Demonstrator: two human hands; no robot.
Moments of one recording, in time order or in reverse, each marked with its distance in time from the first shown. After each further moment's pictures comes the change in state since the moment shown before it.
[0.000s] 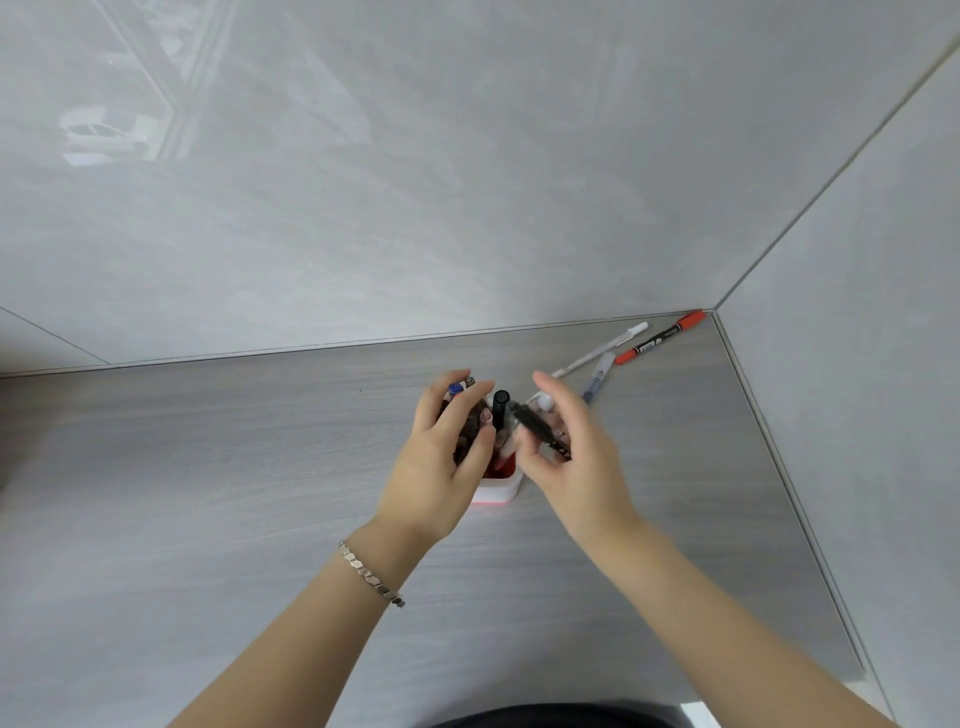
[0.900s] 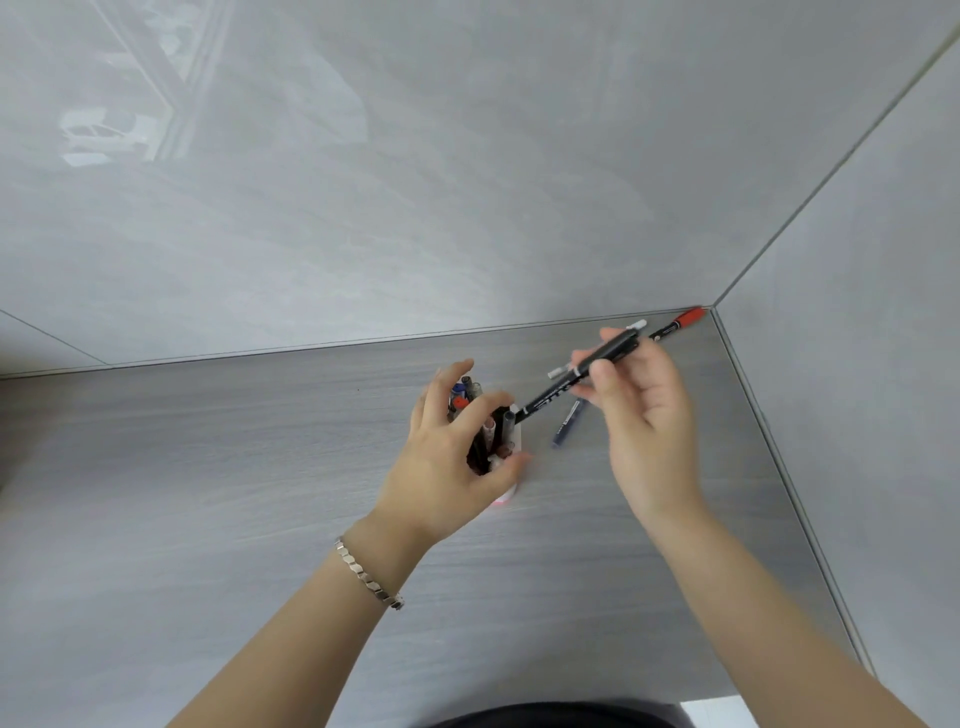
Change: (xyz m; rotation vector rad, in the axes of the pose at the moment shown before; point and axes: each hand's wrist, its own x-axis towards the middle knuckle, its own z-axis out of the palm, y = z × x) left_hand 0.000 0.015 -0.001 0.179 -0.062 0.040; right_hand 0.023 -0.017 -0.037 0.539 0.182 0.127
